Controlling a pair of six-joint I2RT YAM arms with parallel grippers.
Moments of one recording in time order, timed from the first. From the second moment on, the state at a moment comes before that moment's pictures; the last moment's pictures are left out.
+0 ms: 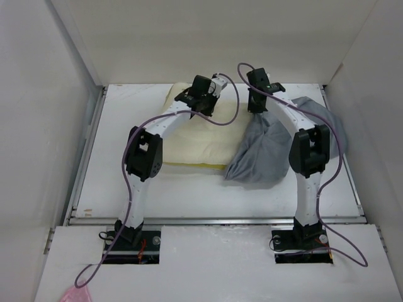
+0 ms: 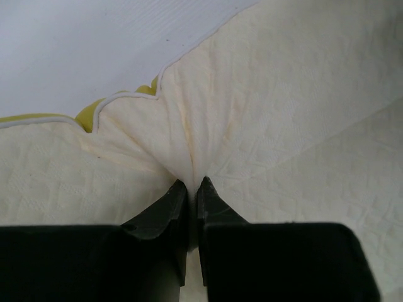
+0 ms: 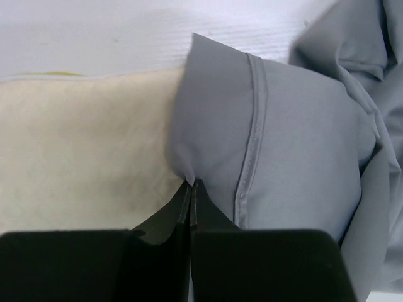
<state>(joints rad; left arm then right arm) -0.52 2.22 1.97 -0.44 0.10 0.11 0.31 2.15 1.99 -0.79 0.32 0.34</state>
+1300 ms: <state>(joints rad) -0.69 1.68 1.59 -0.36 -0.19 -0.15 0.44 1.99 2.06 -0.51 -0.78 0.15</state>
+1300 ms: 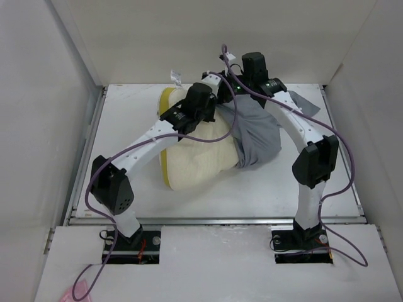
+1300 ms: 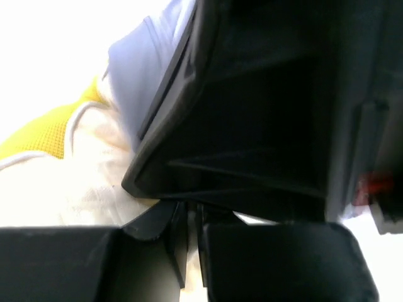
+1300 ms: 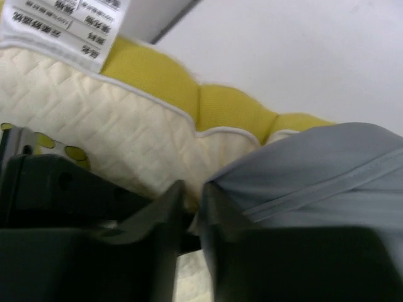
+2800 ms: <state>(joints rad) -0.97 1.83 1.16 -0.35 -0.38 -0.21 0.59 1.14 0.94 -0.76 0.22 0.55</state>
